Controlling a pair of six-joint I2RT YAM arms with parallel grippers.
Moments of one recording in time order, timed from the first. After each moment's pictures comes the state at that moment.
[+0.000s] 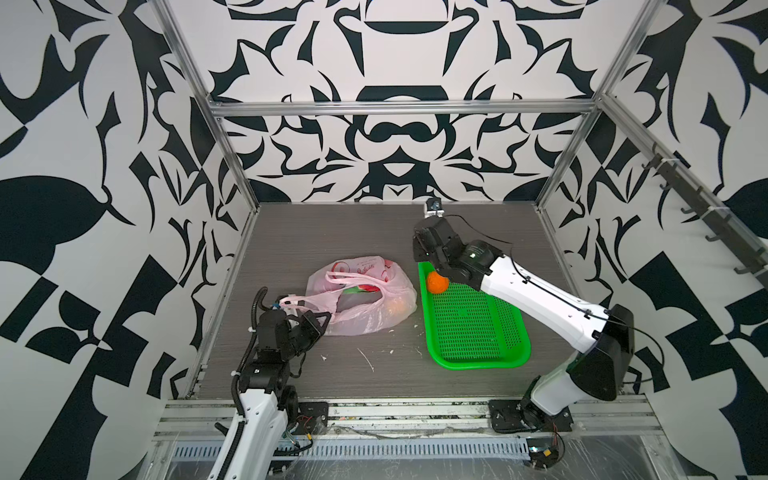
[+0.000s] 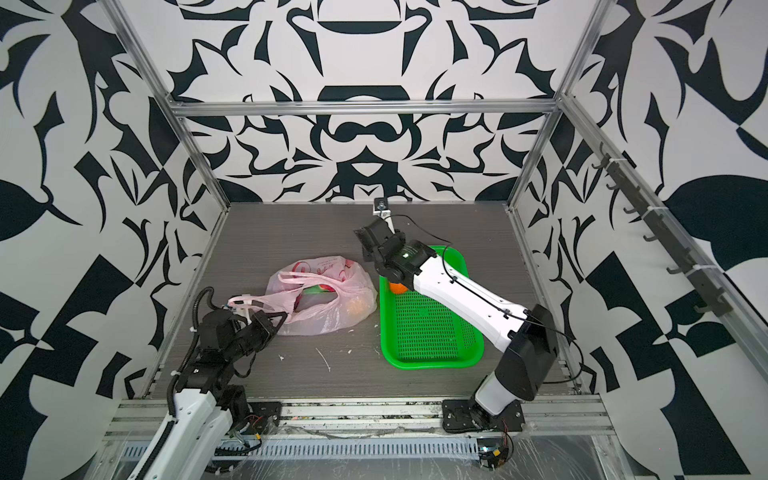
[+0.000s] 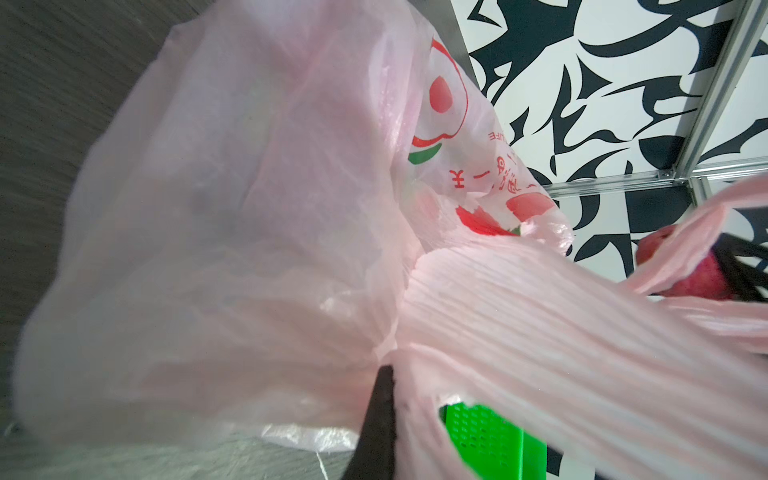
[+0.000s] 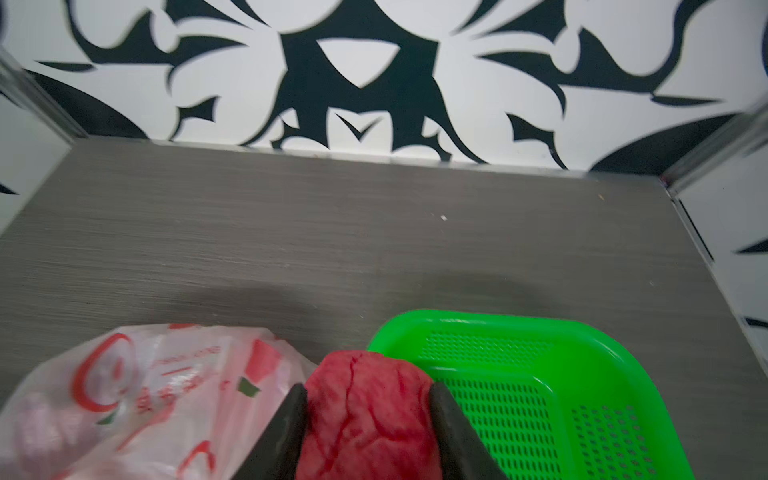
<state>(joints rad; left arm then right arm) -0.07 0.50 0.20 -0.24 0.50 -0.94 0.78 1.55 1.43 -0.60 0.56 0.47</state>
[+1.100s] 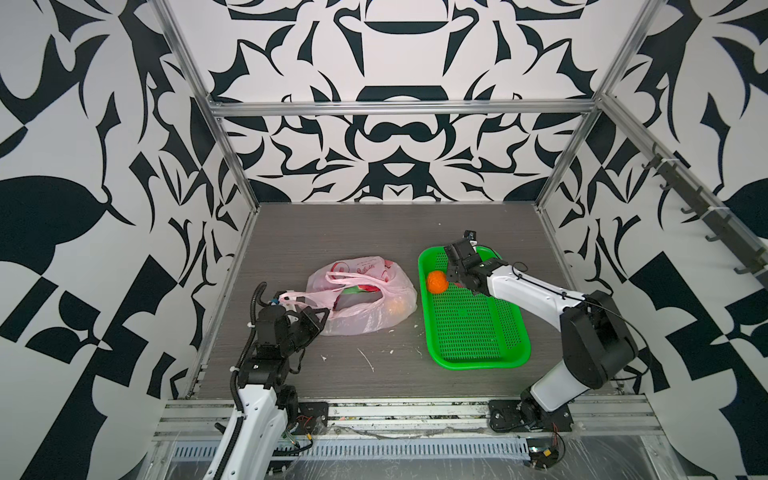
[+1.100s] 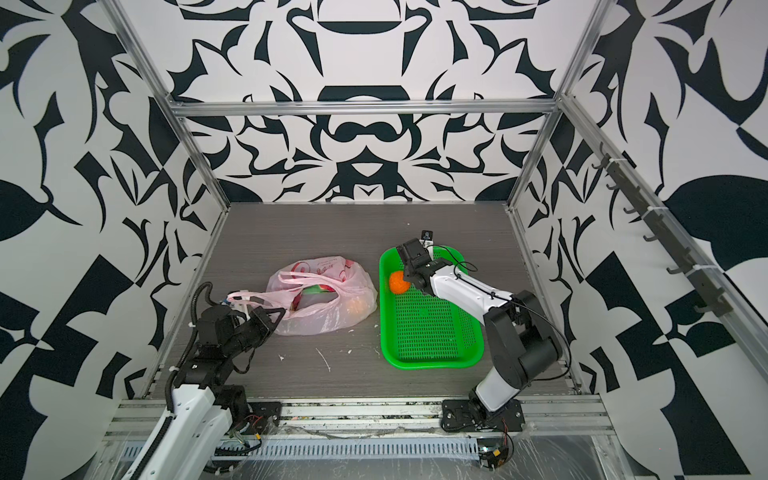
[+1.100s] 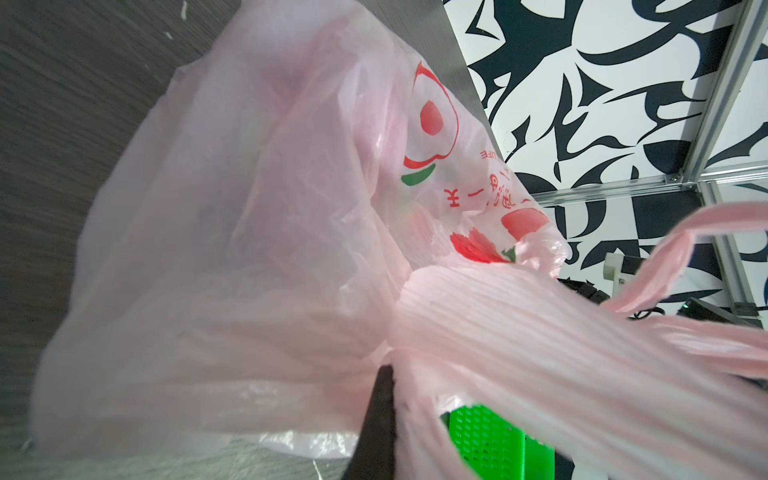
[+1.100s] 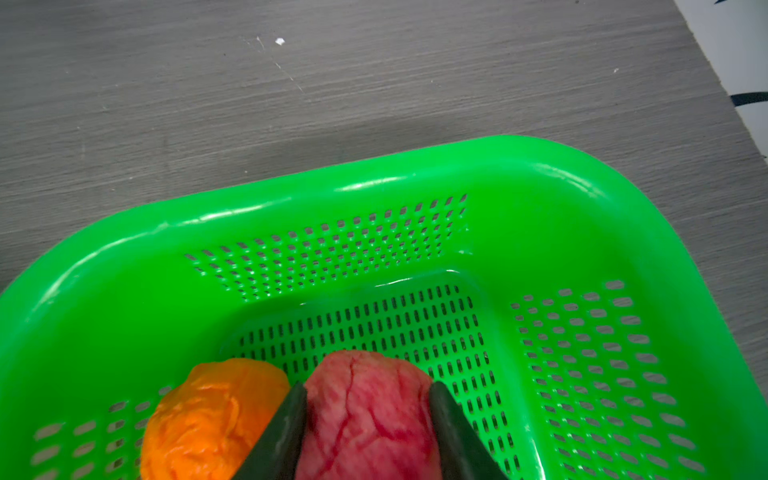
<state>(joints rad) -0.07 0.53 0.25 -0.25 0.47 -0.92 0.51 1.61 1.04 -0.41 0.43 0.58</state>
